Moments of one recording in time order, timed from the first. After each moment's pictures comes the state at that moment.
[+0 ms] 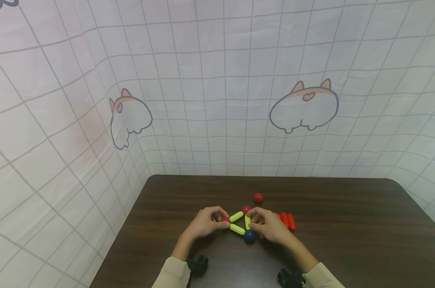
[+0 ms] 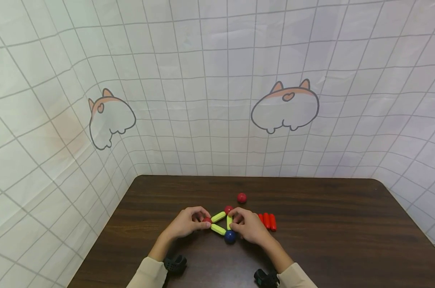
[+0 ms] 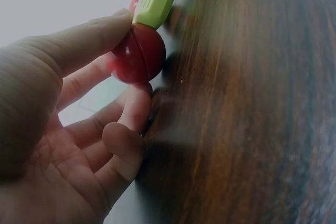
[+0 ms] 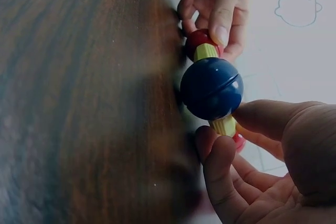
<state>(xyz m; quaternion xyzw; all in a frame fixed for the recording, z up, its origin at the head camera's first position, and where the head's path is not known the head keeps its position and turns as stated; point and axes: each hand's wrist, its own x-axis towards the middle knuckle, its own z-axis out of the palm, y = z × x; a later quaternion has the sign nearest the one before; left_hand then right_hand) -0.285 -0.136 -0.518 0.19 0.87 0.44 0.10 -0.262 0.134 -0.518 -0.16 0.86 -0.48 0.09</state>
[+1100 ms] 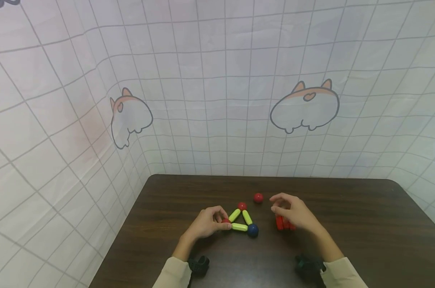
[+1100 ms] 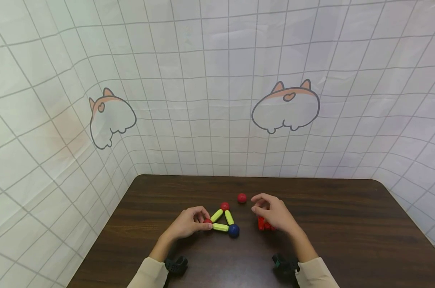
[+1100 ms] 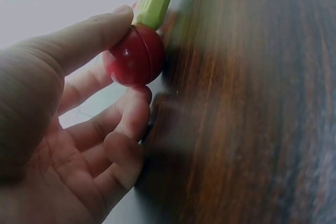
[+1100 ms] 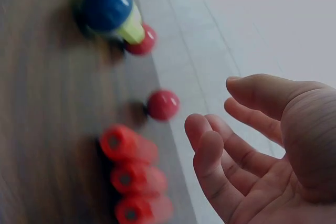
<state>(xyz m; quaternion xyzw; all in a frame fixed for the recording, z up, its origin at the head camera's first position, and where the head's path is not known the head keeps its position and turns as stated) -0.280 -0.132 -0.516 0.18 0.88 0.43 0.10 -0.278 0.207 -0.487 -0.15 0.86 -0.48 0.05</state>
